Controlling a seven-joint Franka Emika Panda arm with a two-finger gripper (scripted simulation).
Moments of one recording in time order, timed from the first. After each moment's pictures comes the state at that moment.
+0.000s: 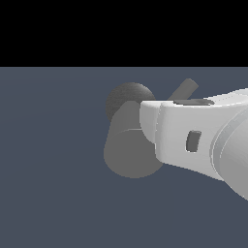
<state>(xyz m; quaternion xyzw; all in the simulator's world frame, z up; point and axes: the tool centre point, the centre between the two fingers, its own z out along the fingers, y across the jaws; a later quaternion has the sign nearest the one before) -0.169 -0.129 0.223 0.02 0.74 -0.02 0.67</state>
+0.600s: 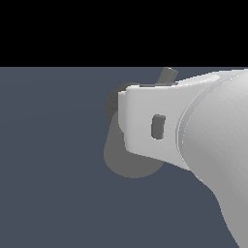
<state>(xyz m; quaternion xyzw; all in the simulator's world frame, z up) -0.172 -0.095 0.237 0.02 0.74 -0.02 0.67</state>
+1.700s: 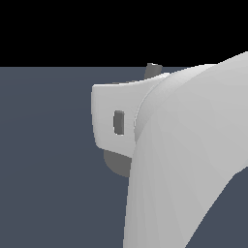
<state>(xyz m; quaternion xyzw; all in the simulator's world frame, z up) -0.171 -0.071 0.234 0.04 0.75 -0.04 0.66</state>
